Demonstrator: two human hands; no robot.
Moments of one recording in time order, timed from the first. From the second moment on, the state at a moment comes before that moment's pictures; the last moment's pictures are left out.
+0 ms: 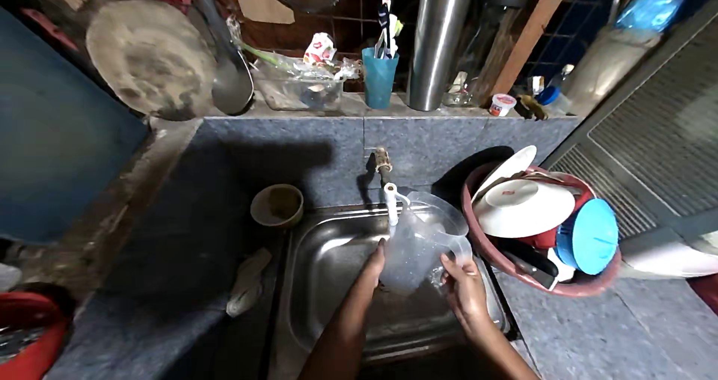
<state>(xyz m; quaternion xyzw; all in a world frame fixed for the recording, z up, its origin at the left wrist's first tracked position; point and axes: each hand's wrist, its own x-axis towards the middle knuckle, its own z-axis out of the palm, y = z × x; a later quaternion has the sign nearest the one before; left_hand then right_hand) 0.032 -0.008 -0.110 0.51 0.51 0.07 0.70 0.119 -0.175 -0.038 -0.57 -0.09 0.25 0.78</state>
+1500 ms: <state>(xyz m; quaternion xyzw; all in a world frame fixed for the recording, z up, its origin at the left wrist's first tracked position) -0.065 0.074 -0.073 0.62 0.50 0.17 0.58 0.135 -0.162 -0.011 -0.75 -0.36 0.19 0.52</state>
